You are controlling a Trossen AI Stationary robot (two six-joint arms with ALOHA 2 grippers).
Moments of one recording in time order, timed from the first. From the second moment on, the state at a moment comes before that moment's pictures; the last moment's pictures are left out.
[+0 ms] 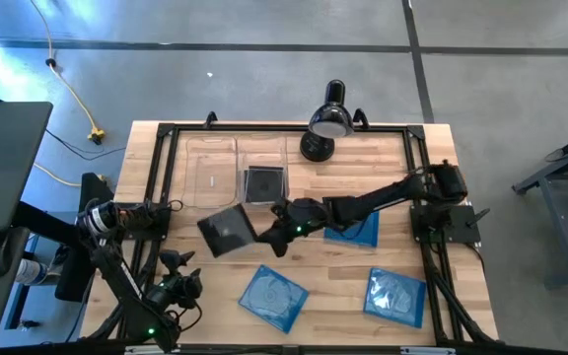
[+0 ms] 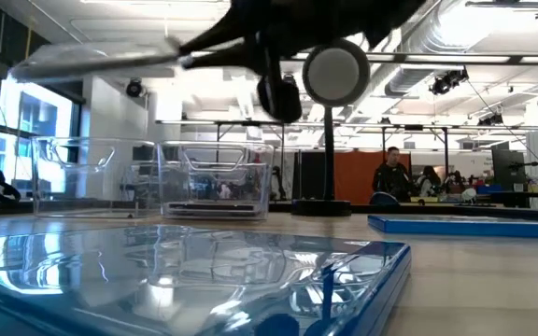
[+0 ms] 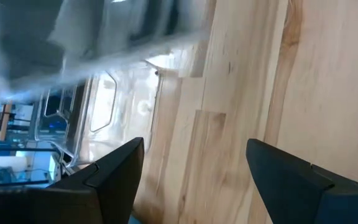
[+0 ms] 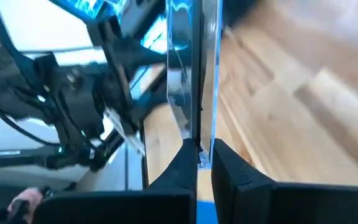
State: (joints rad) left arm -1.13 1.88 1.26 -1.57 -0.70 -1.42; right arm 0.13 1.87 1.19 0.34 -0.10 0.93
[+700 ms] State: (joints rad) left arm -1.06 1.88 1.26 -1.54 -0.82 -1.40; right arm -0.06 1.64 1.19 -0.03 0.18 0.99
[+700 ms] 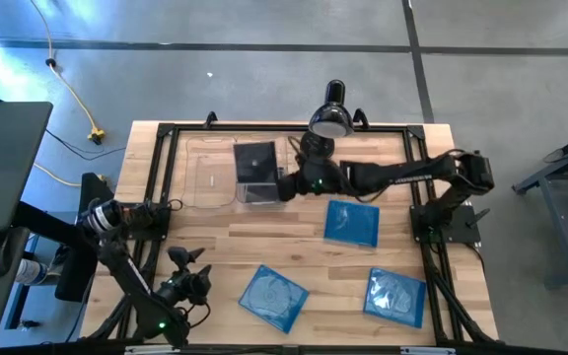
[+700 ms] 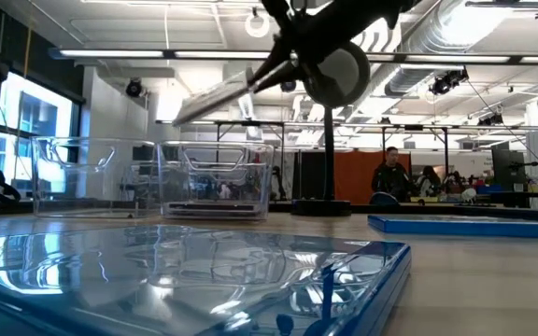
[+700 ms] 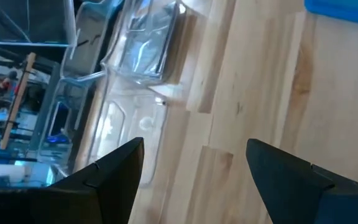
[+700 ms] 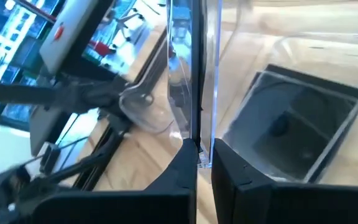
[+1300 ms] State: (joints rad) left arm -1.00 1.88 1.26 -1.39 -0.82 -1.20; right arm -0.20 1.67 1.19 -0.12 -0.01 1.10
